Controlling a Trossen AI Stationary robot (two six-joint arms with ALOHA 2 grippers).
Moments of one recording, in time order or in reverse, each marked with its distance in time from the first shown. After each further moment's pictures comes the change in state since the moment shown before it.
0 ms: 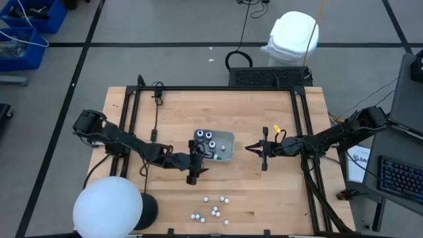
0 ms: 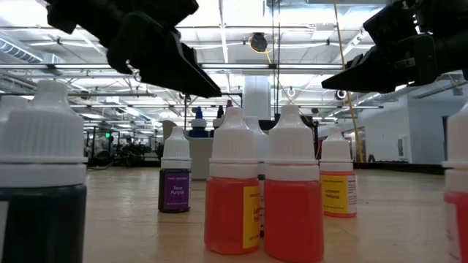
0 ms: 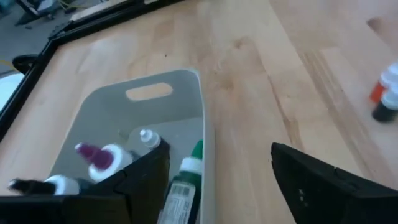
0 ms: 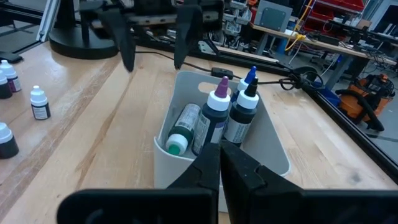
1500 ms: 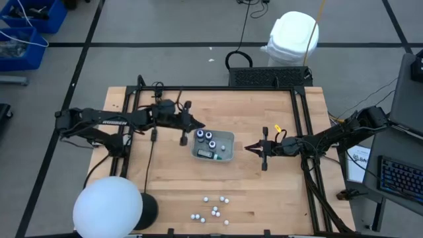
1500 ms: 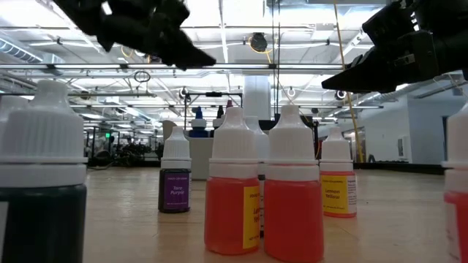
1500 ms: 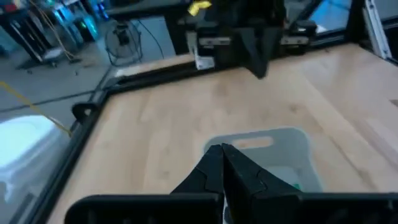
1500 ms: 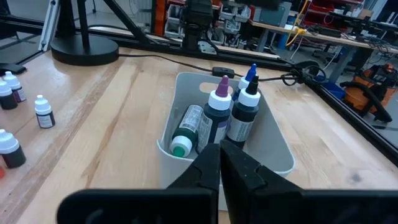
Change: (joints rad) left arm 0.547 -0.286 -0.082 0.049 0.610 0.195; right arm 0.000 0.000 0.000 0.000 -0.002 0.056
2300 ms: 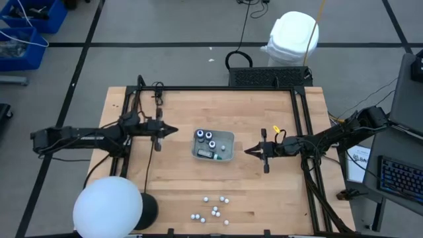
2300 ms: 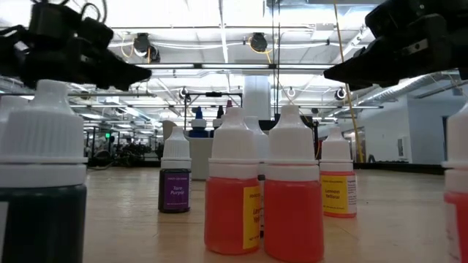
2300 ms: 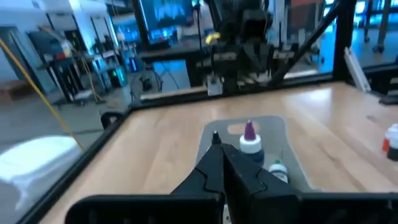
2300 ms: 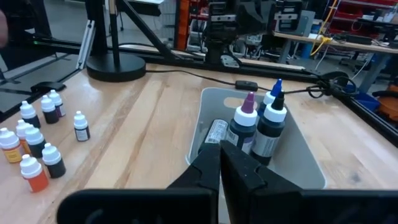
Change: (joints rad) left arm 0.118 -0.486 -0.620 0.423 0.096 -0.110; right arm 0.000 0.000 0.000 0.047 -0.103 0.023
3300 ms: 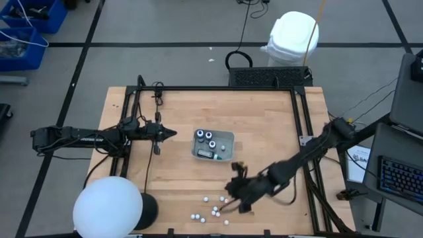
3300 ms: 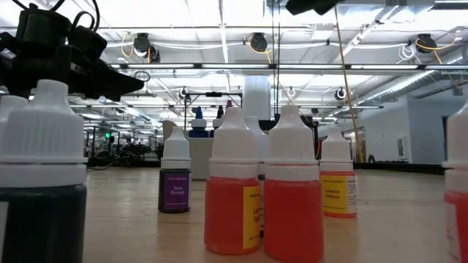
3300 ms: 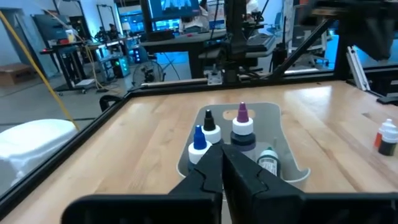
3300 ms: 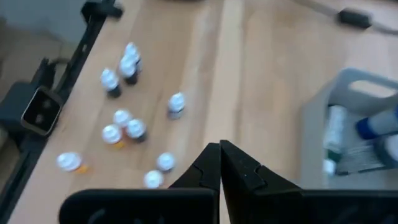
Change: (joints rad) left arm -0.068 -0.032 -0.085 0.042 -0.094 -0.060; right arm 0.326 0.616 1.094 -1.160 0.140 0.288
